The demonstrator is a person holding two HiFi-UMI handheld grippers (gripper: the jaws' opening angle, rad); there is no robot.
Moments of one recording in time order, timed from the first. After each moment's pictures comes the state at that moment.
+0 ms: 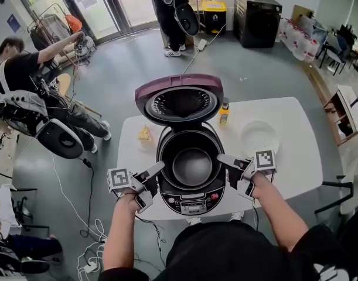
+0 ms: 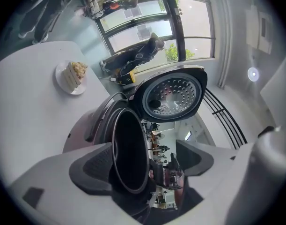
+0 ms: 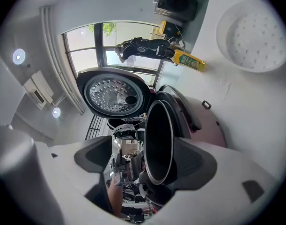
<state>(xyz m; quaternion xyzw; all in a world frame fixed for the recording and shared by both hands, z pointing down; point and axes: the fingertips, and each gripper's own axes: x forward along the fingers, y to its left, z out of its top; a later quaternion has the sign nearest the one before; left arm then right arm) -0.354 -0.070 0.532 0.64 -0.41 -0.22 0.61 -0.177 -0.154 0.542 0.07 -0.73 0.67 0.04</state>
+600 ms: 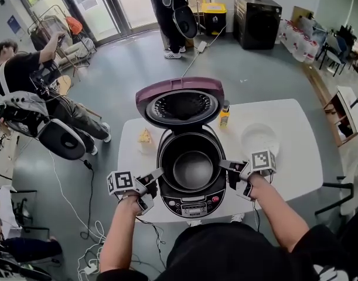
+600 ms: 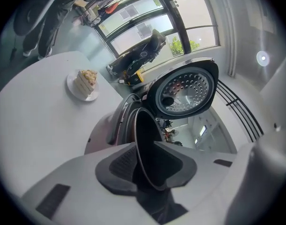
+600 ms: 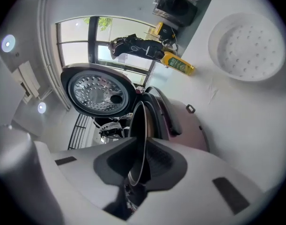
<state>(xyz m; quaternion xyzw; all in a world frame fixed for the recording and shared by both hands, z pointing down) -0.372 -0.063 0.568 0.63 -0.48 -0.13 0.60 -0.171 -0.159 0.575 0.13 -0.73 0.66 0.10</state>
